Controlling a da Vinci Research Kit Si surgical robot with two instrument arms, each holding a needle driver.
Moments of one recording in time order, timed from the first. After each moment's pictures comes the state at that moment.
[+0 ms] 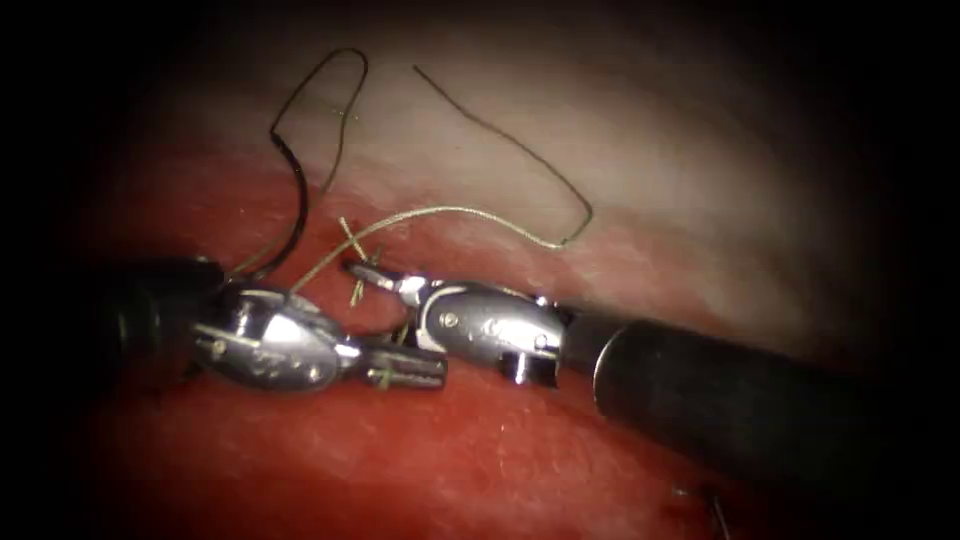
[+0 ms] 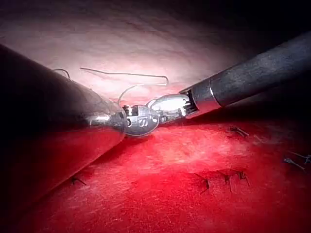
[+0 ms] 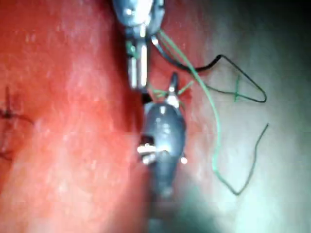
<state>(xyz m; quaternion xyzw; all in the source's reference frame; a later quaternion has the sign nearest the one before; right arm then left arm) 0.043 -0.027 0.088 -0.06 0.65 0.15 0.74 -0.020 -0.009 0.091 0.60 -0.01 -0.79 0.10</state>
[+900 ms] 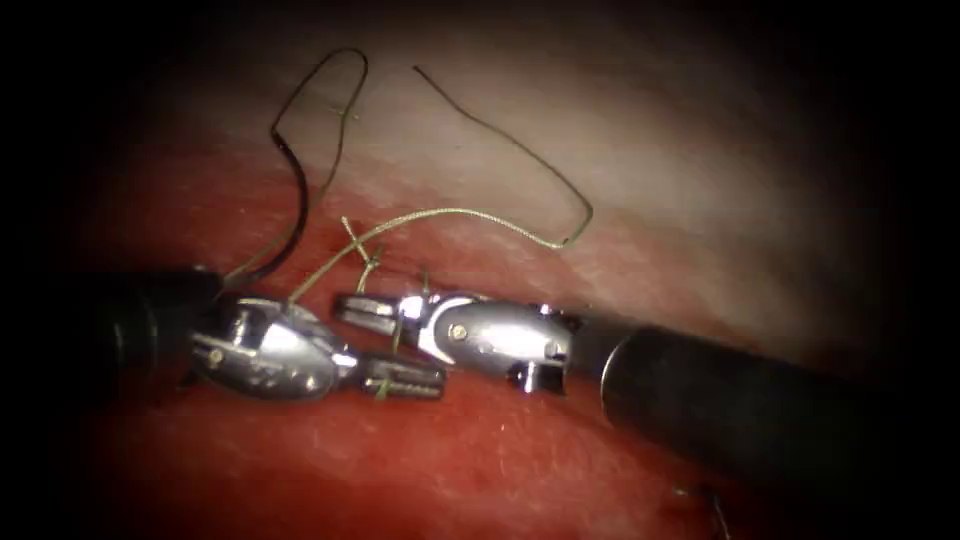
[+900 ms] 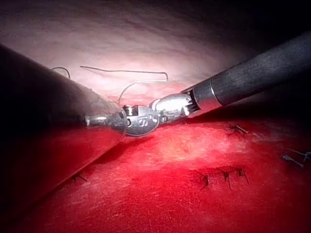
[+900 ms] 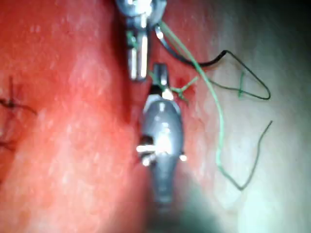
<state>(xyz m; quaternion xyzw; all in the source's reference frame) 0.042 -0.027 0.089 -0.01 0.66 0.11 0.75 -0.019 -0.010 0.091 0.61 -0.01 -0.79 0.11</state>
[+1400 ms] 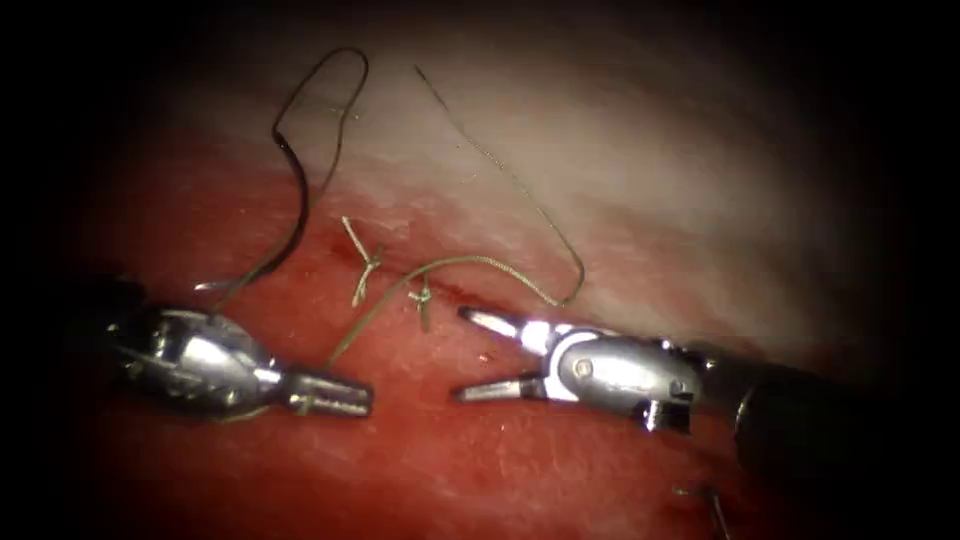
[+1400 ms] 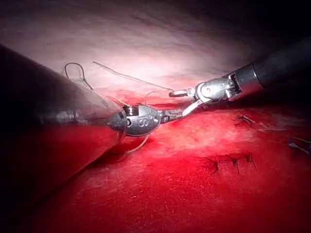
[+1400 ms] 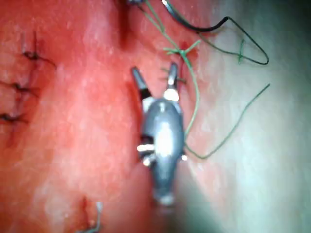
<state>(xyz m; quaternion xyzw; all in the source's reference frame) 0.030 -0.028 0.086 -0.01 0.64 0.14 0.76 -0.015 -0.011 0.088 0.64 0.02 -0.76 0.13</state>
